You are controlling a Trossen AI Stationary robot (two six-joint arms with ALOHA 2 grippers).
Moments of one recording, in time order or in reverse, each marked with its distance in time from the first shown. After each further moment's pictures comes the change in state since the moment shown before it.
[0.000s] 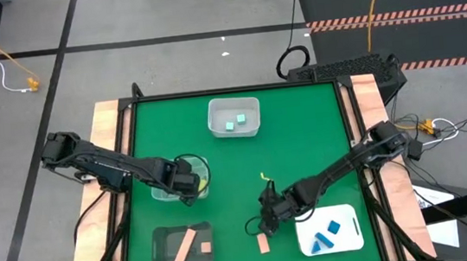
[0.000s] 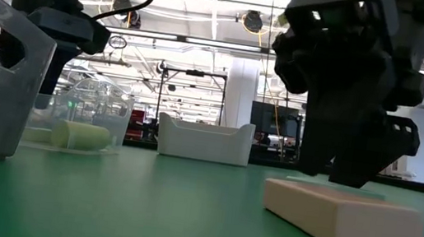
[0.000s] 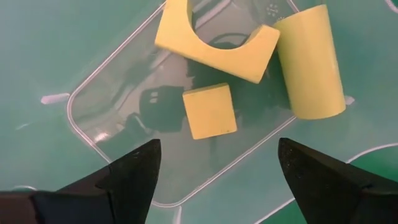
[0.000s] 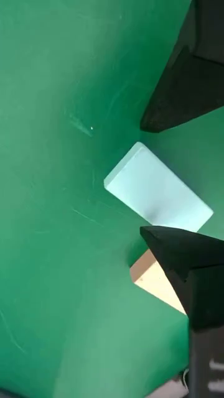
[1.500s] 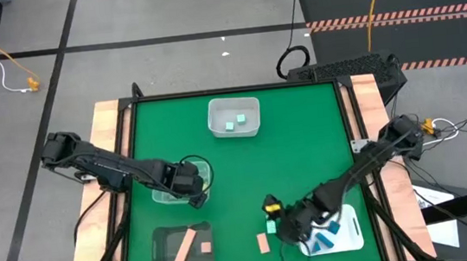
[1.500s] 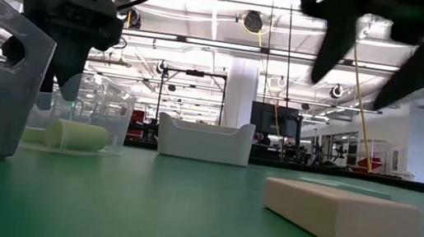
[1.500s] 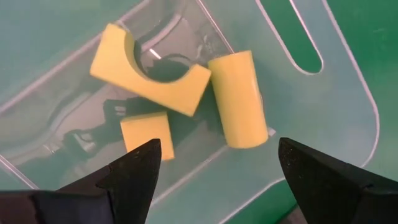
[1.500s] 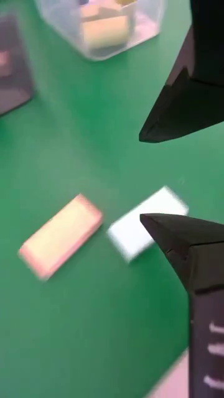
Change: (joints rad) left arm -0.024 0.000 0.000 0.190 0.029 -0.056; right arm 0.133 -0.163 -0.004 0.000 0.216 -1.709
